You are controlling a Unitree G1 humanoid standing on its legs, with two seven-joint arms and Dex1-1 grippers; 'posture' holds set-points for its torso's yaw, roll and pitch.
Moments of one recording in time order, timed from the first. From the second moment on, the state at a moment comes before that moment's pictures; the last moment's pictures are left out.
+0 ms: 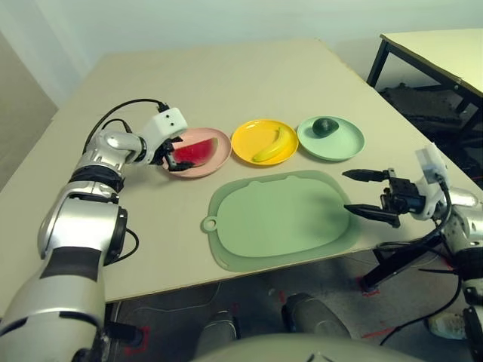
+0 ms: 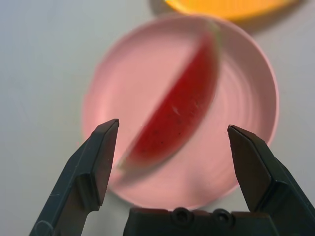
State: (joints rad) left arm -1.05 0.75 -0.10 1.28 0.17 -0.26 -1.05; right arm -0.36 -0.62 -0.14 0.38 0.56 0.09 1.42
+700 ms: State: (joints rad) left arm -0.27 0.56 0.52 0.43 -0.41 0.01 -0.67; right arm -0.38 -0.48 -0.34 0.90 0.41 -0.37 0.95
